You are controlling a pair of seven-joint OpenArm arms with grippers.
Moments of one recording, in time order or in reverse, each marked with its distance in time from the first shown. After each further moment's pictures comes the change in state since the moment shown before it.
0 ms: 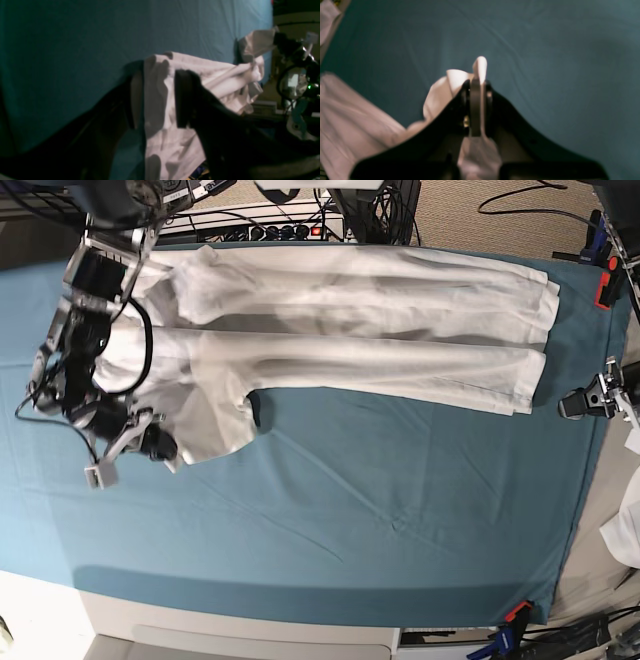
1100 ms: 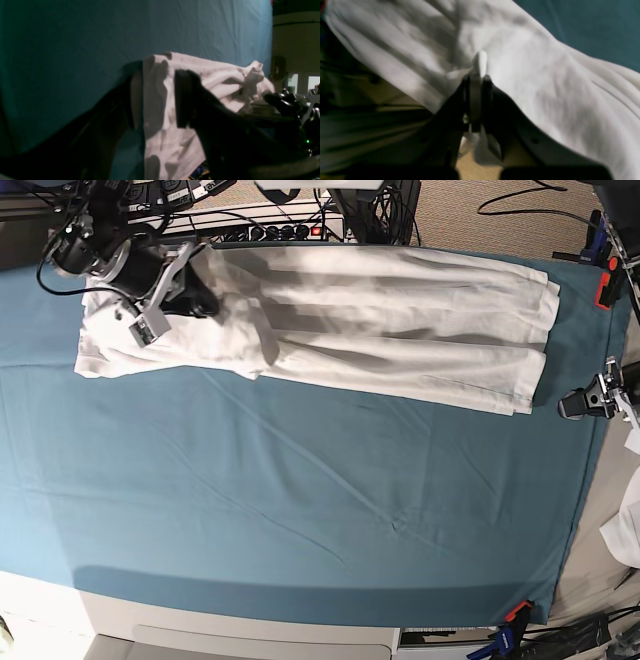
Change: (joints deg) left arm 0.0 0.0 0.0 0.0 0.0 0.0 0.0; right arm -40.1 -3.3 -0.2 37.8 8.0 1.3 1.1
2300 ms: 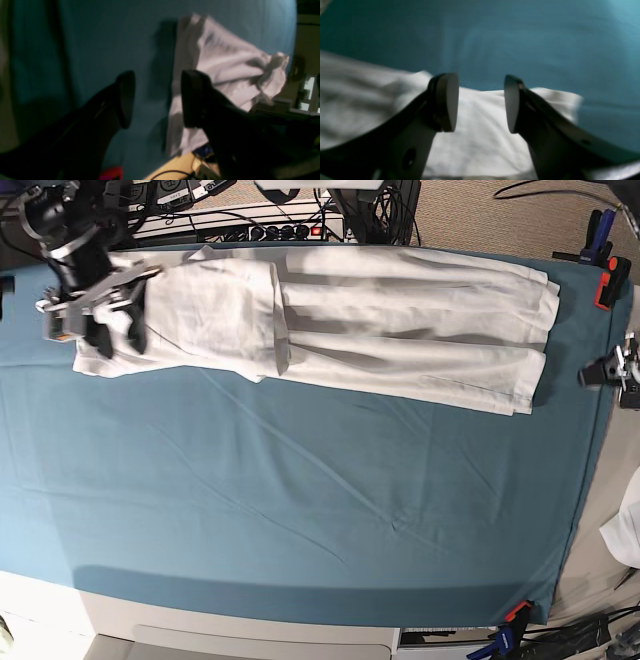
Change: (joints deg) left arm 8.5 -5.2 0.1 0.1 0.0 0.0 -0.2; right arm 2.4 -12.9 26.6 11.1 -8.6 -2.4 10.3
